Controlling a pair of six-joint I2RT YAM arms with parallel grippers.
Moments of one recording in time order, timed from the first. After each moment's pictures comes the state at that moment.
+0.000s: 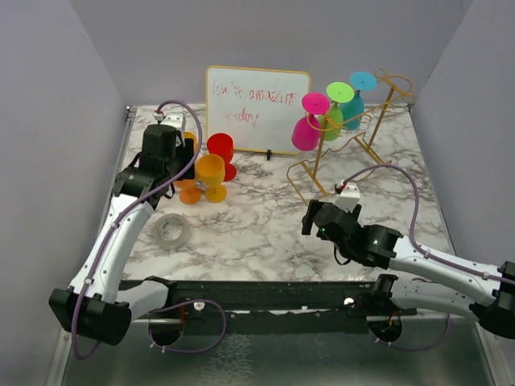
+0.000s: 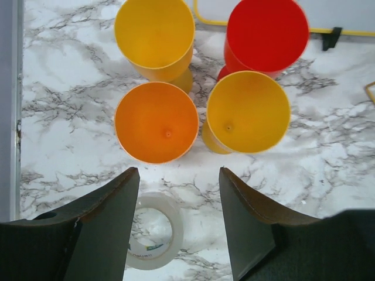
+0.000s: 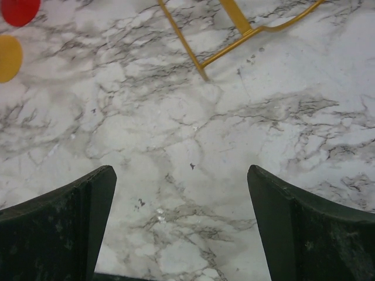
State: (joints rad) left arm -0.26 1.16 1.23 -0.73 -0.20 -0.13; right arm 1.05 0.92 0.69 -0.55 0.69 0.84
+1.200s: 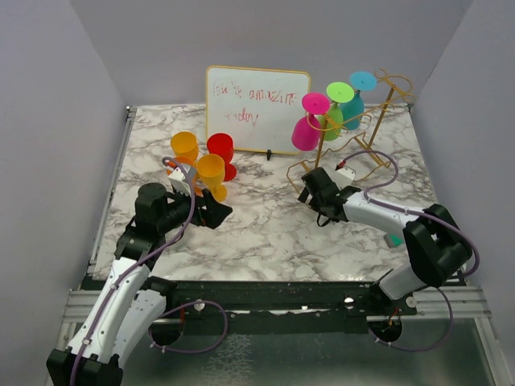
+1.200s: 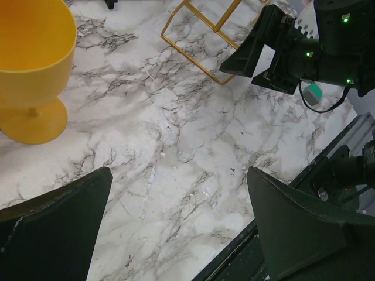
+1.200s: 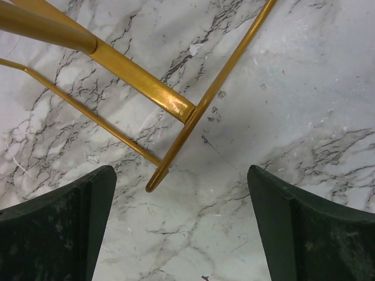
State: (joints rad) left arm -0.26 0.65 0.60 -0.29 0.51 -0.31; right arm 0.63 1.52 0.84 -0.35 0.53 1.04
